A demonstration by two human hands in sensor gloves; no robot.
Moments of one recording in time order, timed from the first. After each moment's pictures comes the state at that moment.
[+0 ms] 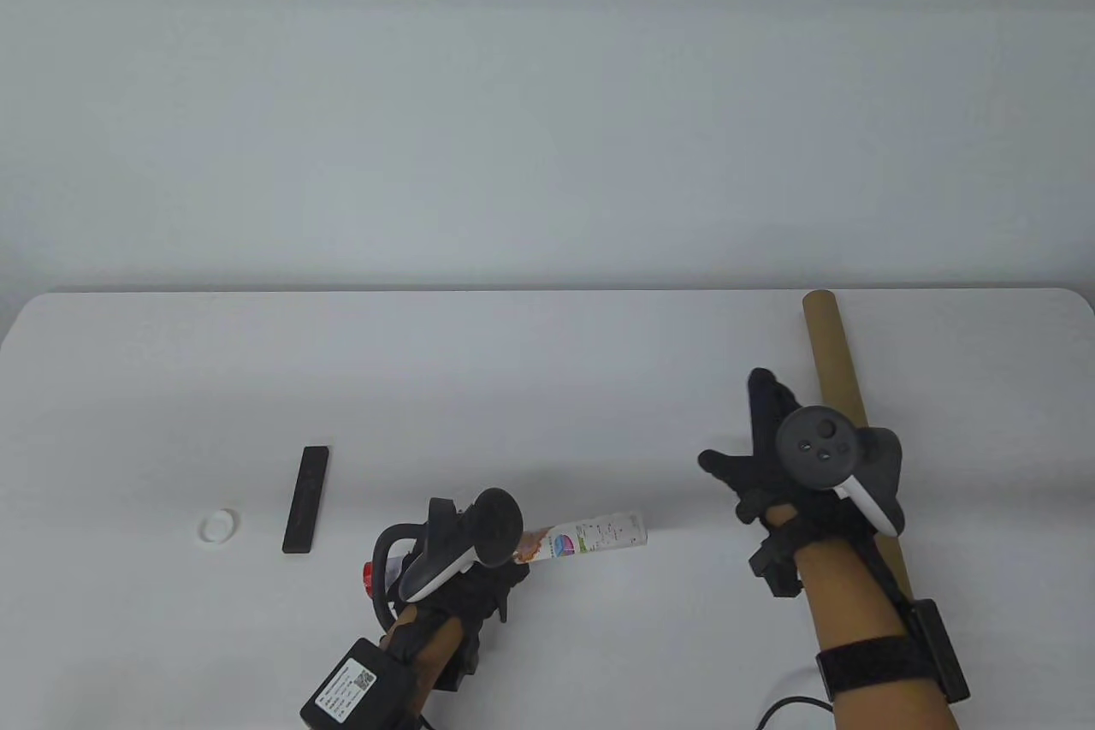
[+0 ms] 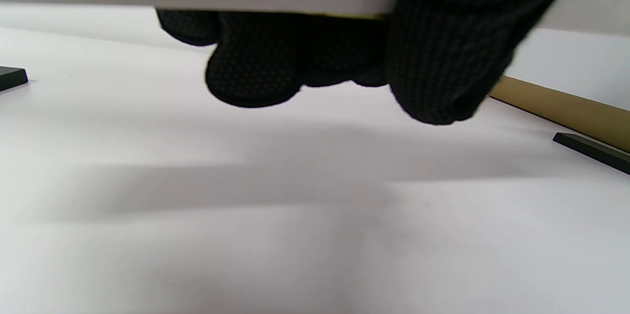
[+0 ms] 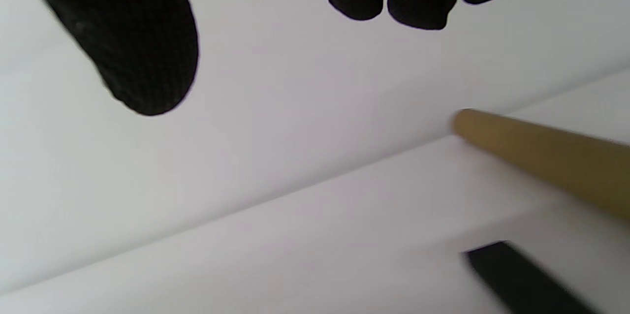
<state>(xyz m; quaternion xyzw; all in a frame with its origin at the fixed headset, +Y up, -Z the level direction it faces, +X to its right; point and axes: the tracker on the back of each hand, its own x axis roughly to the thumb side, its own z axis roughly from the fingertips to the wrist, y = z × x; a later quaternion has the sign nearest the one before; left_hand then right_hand) -0.112 -0.703 -0.338 -0.09 -0.08 0.06 0.99 0.253 -0.631 -0.382 -0.02 -0.06 0.98 0.20</state>
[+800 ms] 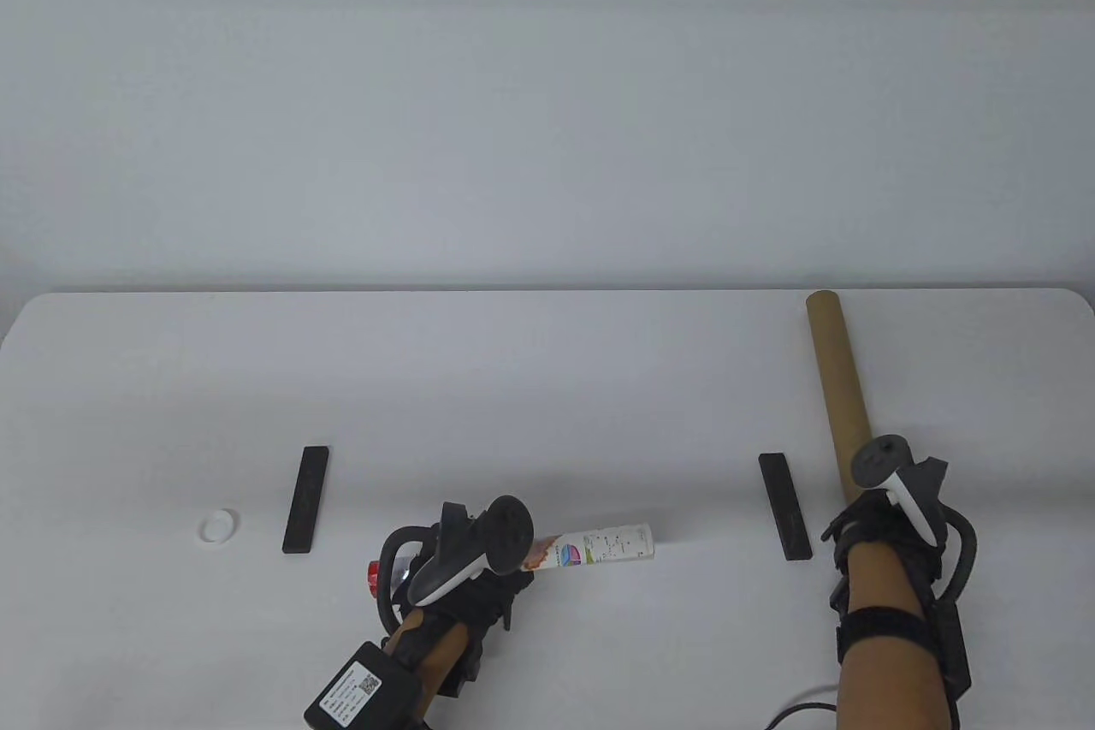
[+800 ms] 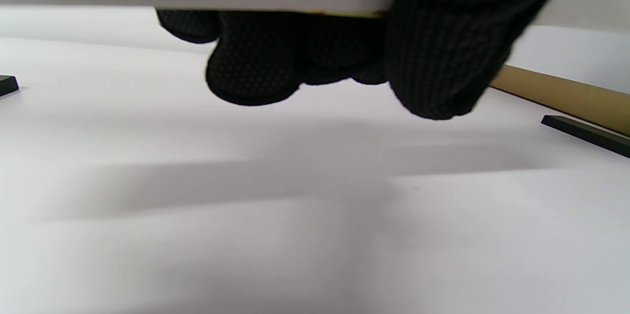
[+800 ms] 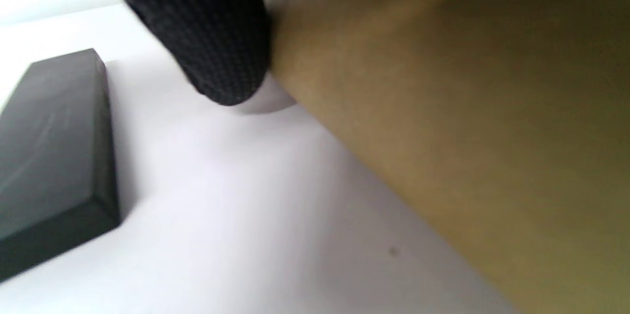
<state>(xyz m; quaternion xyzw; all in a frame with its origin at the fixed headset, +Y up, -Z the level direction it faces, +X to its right) -0.106 -0.702 -0.333 -0.09 -0.09 0.05 0.99 0.350 -0.752 -0.399 -0.27 0.14 0.95 0.11</state>
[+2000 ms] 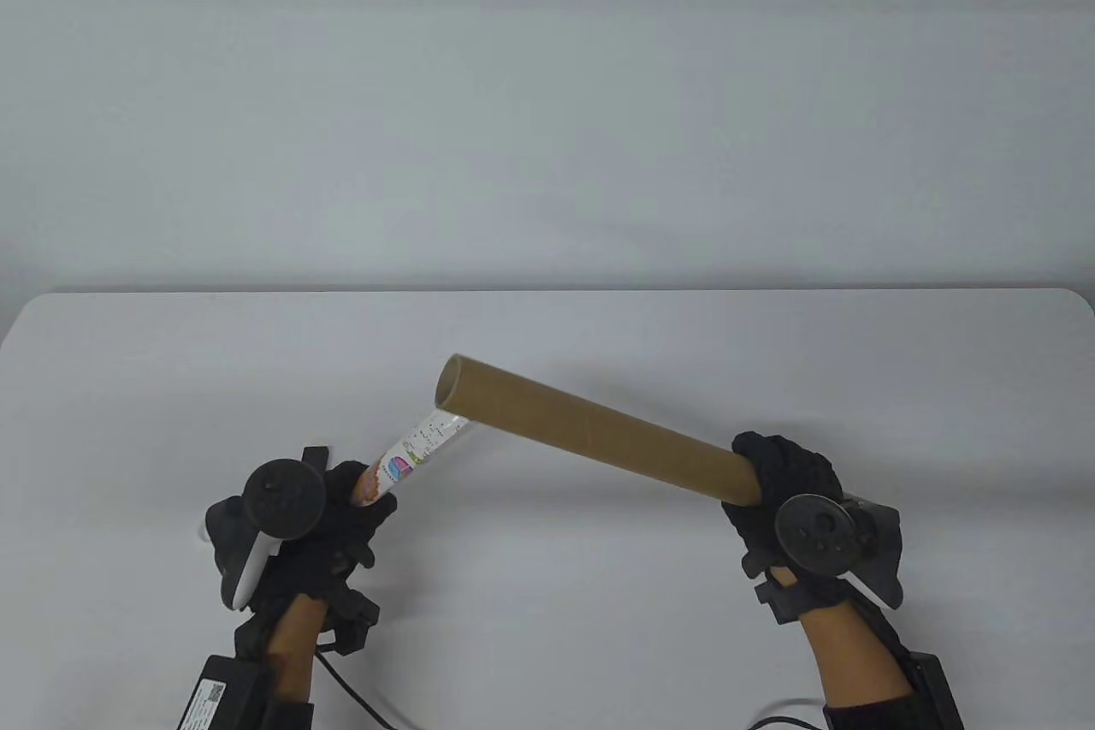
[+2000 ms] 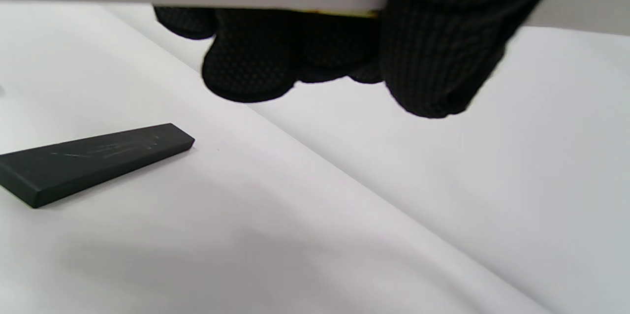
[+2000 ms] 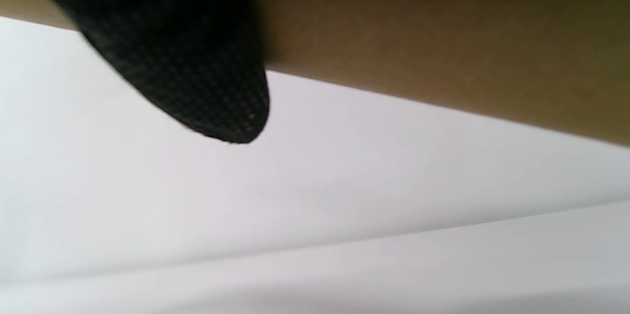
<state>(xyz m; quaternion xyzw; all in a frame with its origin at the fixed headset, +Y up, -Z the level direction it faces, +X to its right) -0.272 -0.673 -0.338 0.02 0.09 0.29 0.95 0.231 -0.661 -0.334 0.10 -0.21 0.97 0.12</state>
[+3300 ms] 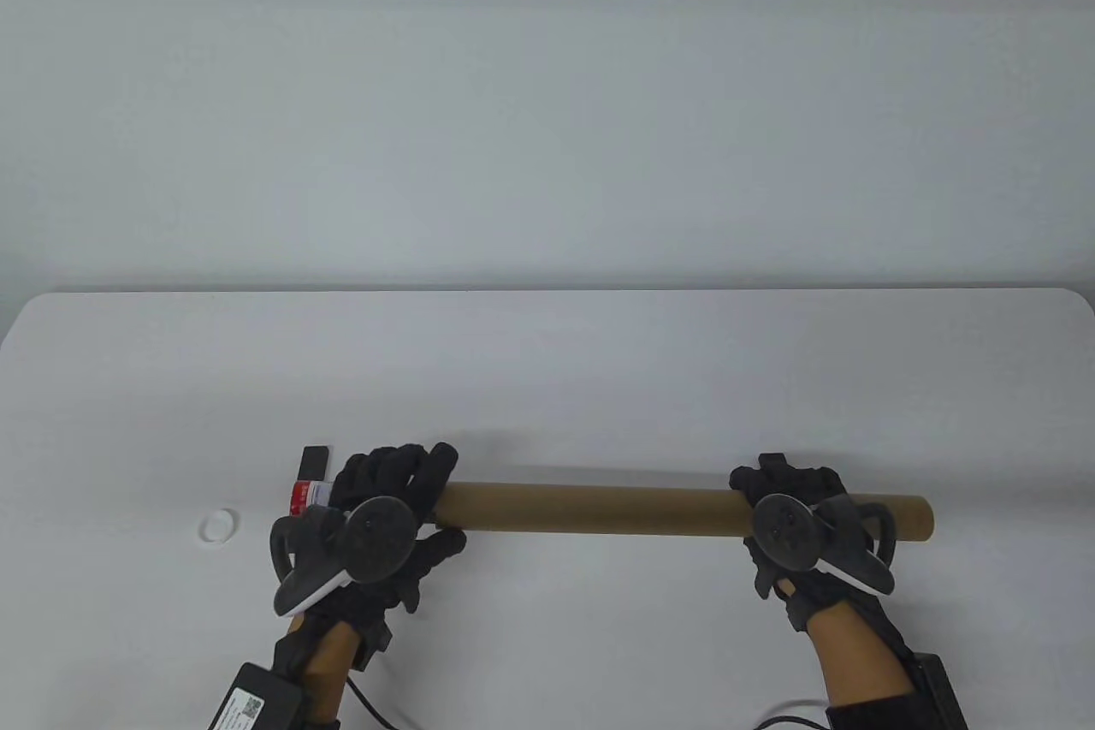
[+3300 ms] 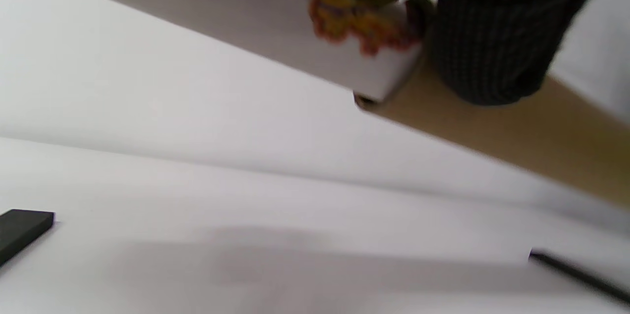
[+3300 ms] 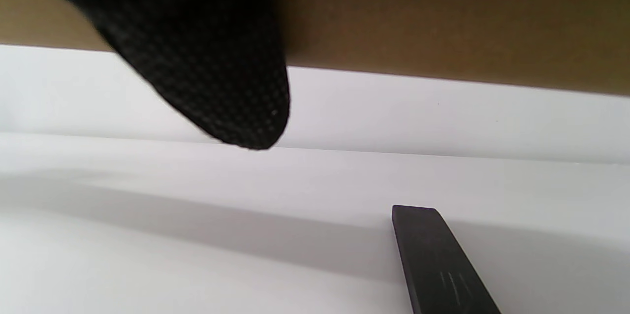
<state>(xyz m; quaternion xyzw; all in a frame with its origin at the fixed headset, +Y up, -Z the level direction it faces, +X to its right) -0.212 -0.646 -0.317 0.08 -0.12 0.15 0.98 0.232 -0.689 -0.346 0.12 -0.09 0.99 0.02</state>
